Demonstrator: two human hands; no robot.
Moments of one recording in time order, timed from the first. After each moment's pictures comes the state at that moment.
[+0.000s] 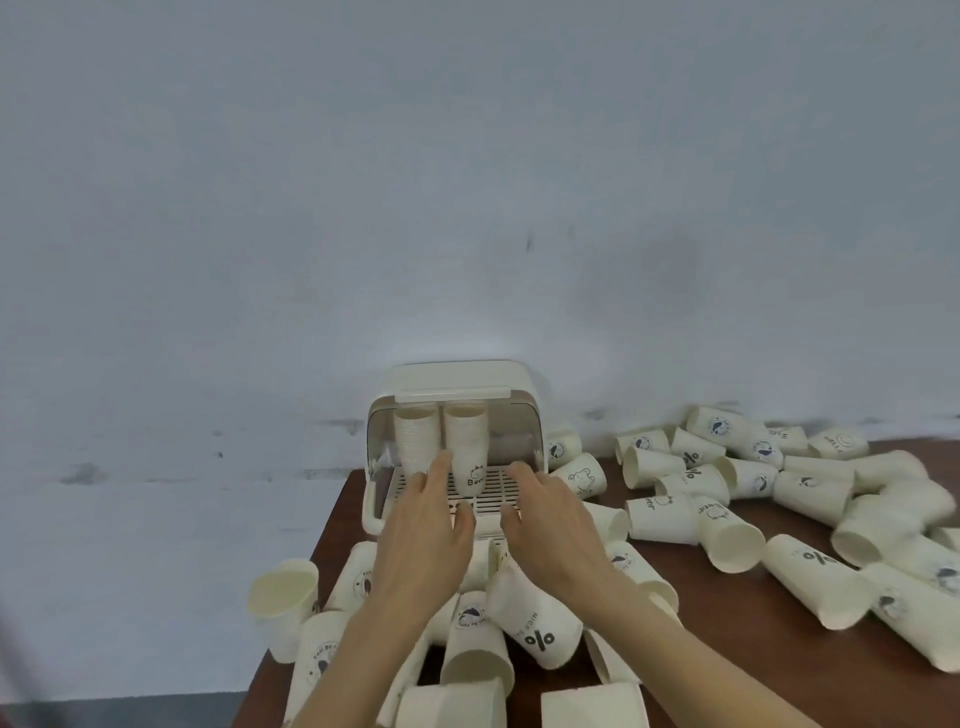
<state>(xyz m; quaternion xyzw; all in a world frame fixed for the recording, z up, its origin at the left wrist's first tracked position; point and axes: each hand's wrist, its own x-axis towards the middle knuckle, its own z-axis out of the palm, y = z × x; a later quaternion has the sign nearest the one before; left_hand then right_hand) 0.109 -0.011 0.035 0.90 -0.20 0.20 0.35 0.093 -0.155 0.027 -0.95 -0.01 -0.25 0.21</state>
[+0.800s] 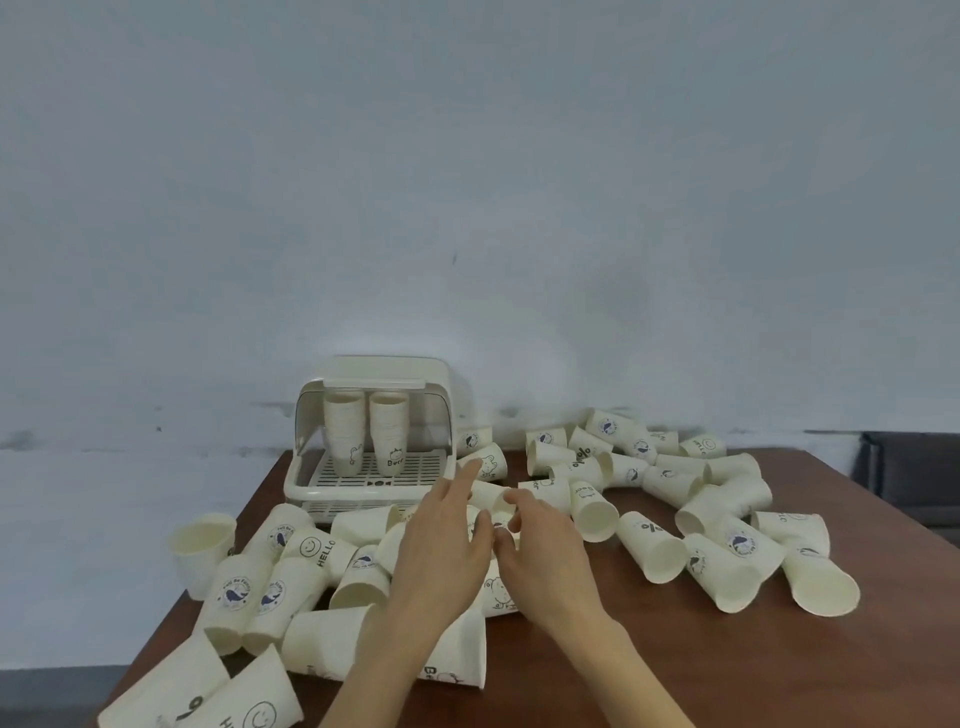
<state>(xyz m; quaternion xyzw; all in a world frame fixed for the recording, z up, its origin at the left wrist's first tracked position) -0.019 -0.110 0.043 0.85 -0.24 0.19 0.43 -0.053 -0.229 0.039 -0.93 0.05 -0.25 0.27</state>
